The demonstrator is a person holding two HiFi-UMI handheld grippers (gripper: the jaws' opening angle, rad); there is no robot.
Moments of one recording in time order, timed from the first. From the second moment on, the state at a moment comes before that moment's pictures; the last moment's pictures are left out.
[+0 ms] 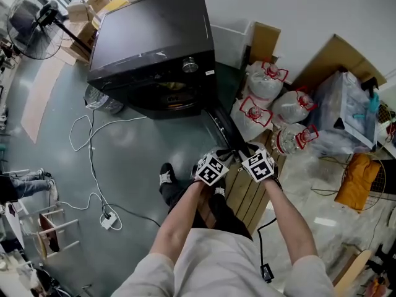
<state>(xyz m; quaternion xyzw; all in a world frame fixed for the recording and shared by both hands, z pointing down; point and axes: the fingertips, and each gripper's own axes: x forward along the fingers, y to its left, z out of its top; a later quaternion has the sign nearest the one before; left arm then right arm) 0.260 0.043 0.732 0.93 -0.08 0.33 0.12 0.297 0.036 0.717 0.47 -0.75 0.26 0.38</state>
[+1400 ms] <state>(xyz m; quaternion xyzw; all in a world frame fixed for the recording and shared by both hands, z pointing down) -0.001 -0.016 0.594 0.85 -0.46 0.17 0.20 0.396 0.008 0.714 0.56 -0.67 0.27 0.40</state>
